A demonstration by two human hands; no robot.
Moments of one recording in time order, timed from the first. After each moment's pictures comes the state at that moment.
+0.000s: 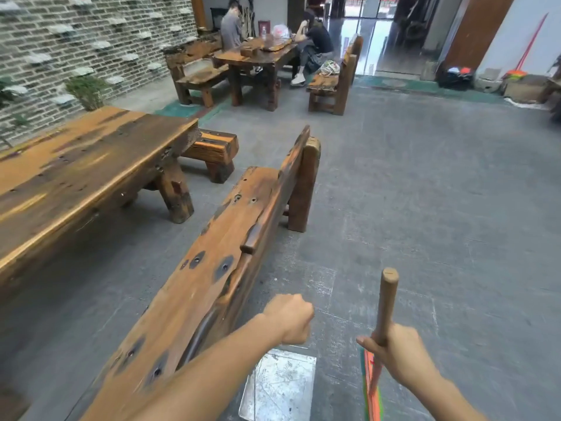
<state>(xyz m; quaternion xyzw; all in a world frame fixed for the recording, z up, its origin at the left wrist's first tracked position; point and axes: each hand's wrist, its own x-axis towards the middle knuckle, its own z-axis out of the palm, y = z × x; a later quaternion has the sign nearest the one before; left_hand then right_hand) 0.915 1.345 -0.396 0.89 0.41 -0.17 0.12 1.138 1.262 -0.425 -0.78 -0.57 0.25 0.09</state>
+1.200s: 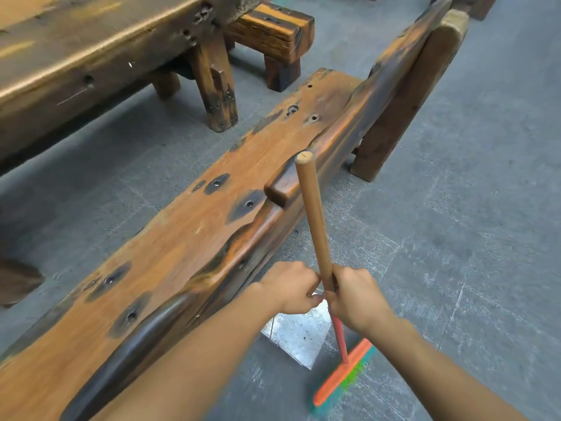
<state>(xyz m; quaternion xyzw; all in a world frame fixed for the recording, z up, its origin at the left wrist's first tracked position) 0.873 1.550 -0.702 0.81 0.54 -0.08 0.21 1.031 1.558 -0.692 -0.57 -0.77 0.28 -0.02</state>
